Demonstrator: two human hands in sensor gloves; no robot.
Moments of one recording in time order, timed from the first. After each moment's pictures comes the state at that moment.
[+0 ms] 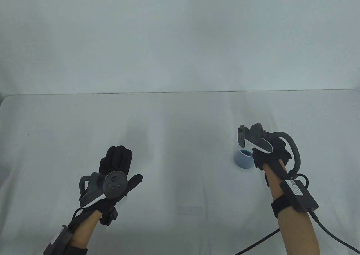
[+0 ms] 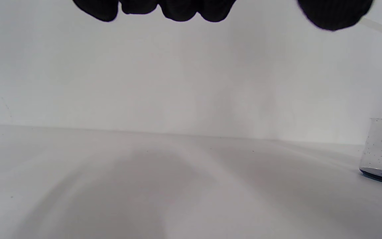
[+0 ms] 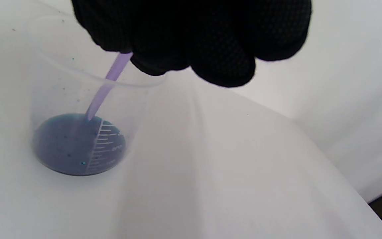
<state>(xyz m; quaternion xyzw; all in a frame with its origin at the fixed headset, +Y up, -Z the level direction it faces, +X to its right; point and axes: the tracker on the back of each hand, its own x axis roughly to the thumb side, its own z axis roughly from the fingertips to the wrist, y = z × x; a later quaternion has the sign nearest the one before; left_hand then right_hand) -0.227 -0.672 -0.307 0.03 -0.15 0.06 0.99 0.208 -0.628 -0.407 0.09 -0.12 -0.97 0.21</state>
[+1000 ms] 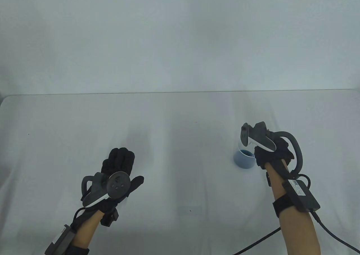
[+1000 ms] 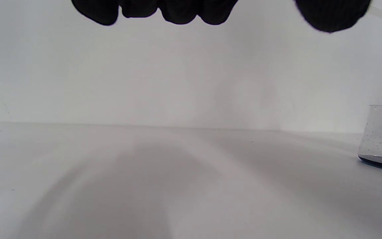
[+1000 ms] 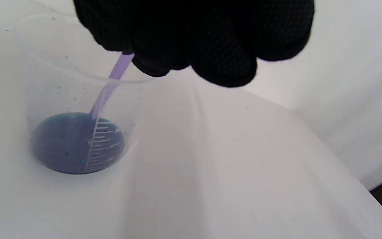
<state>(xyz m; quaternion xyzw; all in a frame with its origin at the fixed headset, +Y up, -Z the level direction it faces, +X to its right) -0.221 -0.675 -0.307 0.02 -0.16 0.05 0.99 0.214 -0.631 -0.409 0.10 -0.14 -0.97 0.19</state>
